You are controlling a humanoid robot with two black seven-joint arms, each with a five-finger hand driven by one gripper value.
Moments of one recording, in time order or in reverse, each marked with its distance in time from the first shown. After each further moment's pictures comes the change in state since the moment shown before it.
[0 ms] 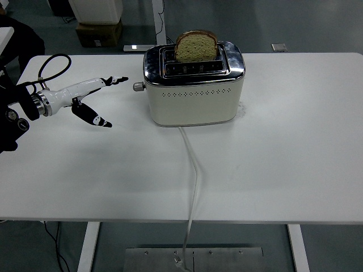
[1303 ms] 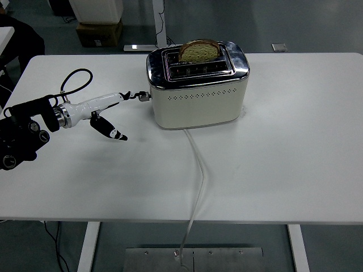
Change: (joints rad) left arm 0.020 -0.073 0.064 0.009 -0.010 0.028 0.002; right arm 0.000 0.000 0.000 0.000 0.000 0.000 -0.001
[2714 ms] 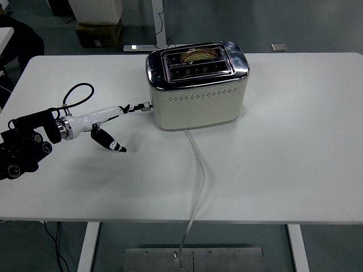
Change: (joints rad) left arm 0.043 -0.024 0.023 0.044 -0.005 0.002 -0.001; right arm 0.000 0.000 0.000 0.000 0.000 0.000 0.001
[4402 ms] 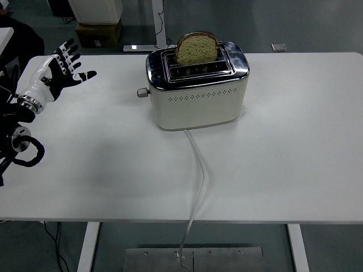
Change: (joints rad) left arm -0.040 -0.026 -0.013 0.180 -1.169 -0.001 0.001; right arm 0.000 0.000 0.000 0.000 0.000 0.000 0.000
